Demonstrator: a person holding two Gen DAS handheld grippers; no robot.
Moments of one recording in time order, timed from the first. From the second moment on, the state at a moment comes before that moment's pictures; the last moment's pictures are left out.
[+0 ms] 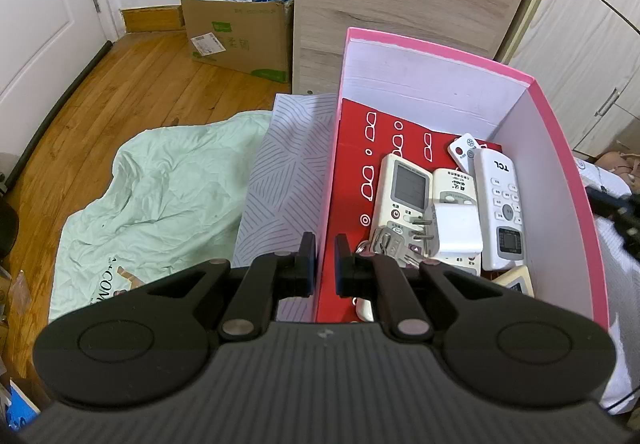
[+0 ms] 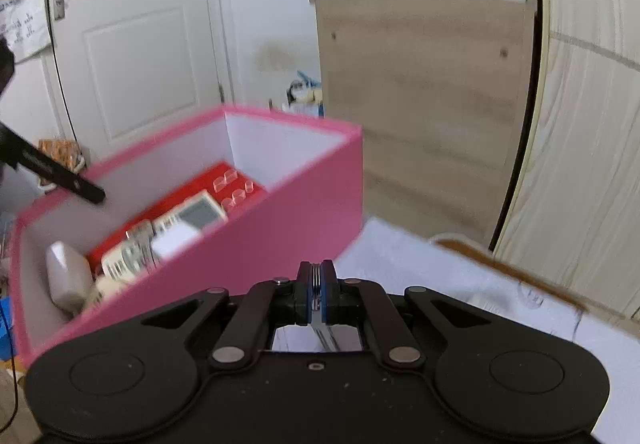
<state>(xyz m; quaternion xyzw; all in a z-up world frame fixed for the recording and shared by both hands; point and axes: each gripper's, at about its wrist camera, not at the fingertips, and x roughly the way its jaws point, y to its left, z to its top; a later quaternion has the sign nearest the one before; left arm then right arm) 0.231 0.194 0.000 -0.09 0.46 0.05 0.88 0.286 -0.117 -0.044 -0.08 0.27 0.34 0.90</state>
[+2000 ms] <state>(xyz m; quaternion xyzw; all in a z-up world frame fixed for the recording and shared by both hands) 0.229 0.190 -0.003 -0.09 0.46 0.05 0.88 0.302 -0.170 0.005 -0.01 0.38 0.20 0.90</state>
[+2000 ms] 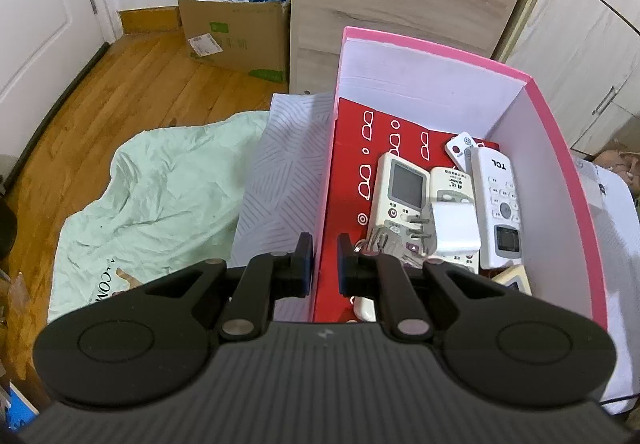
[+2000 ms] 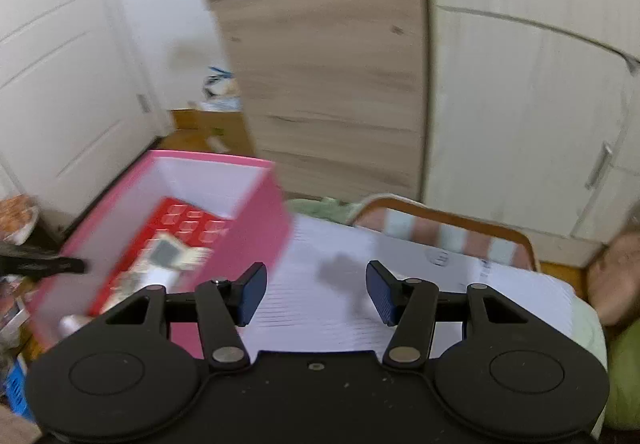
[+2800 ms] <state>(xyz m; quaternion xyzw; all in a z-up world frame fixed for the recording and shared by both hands) 0.230 0.188 -0.001 -0.08 0.46 0.05 0.88 0.373 -0.168 -0.100 0.02 0.45 0.12 0.88</state>
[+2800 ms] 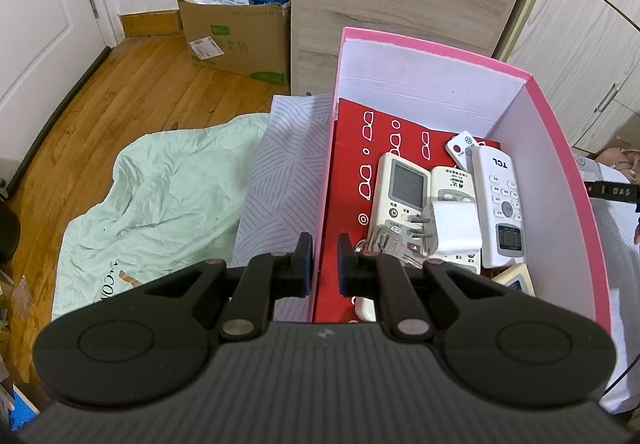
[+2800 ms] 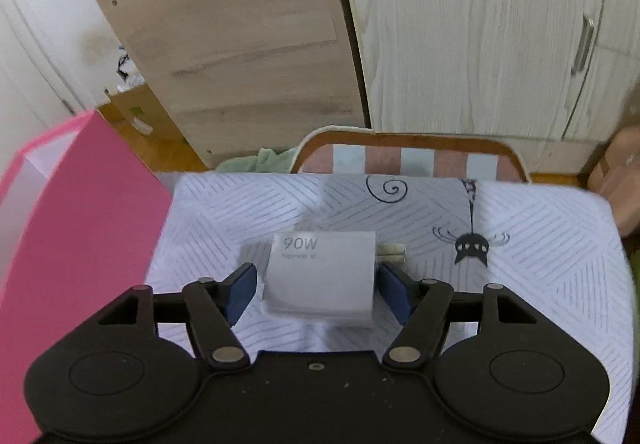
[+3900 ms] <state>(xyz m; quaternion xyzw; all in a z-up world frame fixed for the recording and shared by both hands) 0.233 0.193 0.002 -0.09 0.47 0.05 0.88 0.280 -0.085 0.030 0.09 0.38 0.36 0.84</state>
